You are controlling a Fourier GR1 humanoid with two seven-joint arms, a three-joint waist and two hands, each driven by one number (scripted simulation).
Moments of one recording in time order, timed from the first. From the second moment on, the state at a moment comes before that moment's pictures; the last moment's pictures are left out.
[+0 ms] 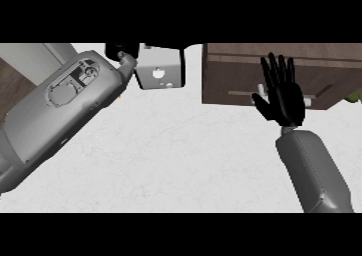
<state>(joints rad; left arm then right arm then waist) -1.17 0.40 -0.63 -1.02 0.56 0.80 0.24 -0.57 -0.15 -0.07 -0.88 1.17 -0.55 -0.13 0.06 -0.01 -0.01</state>
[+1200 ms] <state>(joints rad) -0.90 0.52 -0.62 -1.33 0.49 0.78 0.27 -1.01 -0.21 -0.20 -0.33 1.21 -0.76 -0.08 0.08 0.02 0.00</state>
